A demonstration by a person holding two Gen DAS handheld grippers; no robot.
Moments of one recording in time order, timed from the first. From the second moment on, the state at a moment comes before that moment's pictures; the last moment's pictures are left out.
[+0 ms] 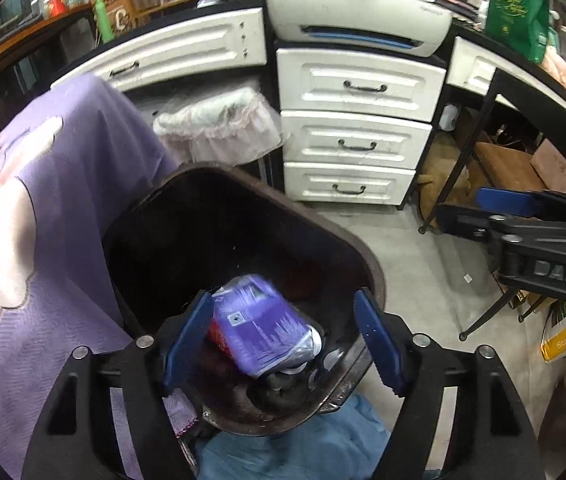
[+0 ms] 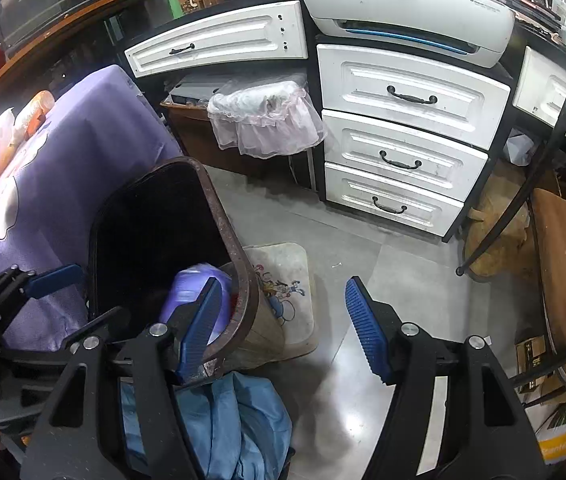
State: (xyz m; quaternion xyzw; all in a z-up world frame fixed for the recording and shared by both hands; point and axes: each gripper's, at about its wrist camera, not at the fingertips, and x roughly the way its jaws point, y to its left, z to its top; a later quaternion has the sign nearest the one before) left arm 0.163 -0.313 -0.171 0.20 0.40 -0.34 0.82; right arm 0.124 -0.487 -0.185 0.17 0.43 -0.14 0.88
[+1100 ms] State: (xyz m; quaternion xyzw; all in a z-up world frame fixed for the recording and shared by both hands) left arm 0.185 -0.114 -0.033 0.19 0.27 -0.15 0.93; right arm 0.189 -0.345 -0.057 0.12 0.33 0.08 0.93
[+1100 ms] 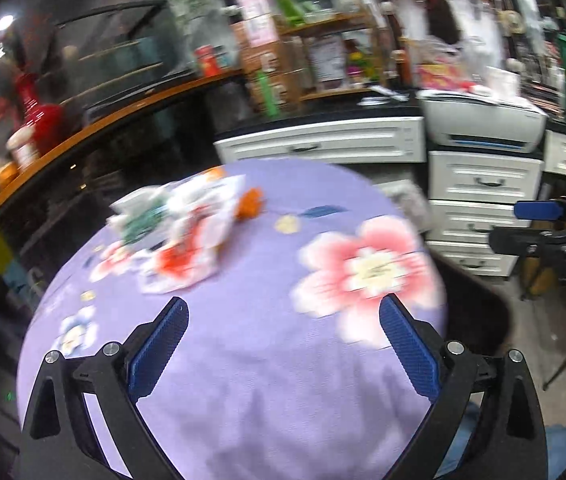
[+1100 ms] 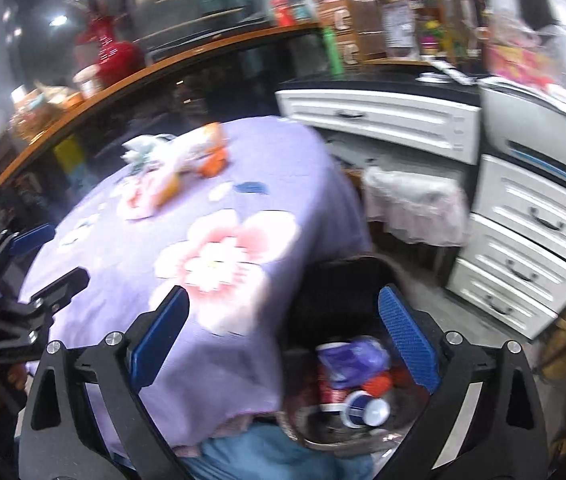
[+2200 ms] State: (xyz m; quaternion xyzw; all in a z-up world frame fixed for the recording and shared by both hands) left arm 0.358 -0.100 -0.068 0.14 0.36 -0.10 0.92; right arm 0.326 -0.262 -0.051 0.02 0.37 0.12 0.92
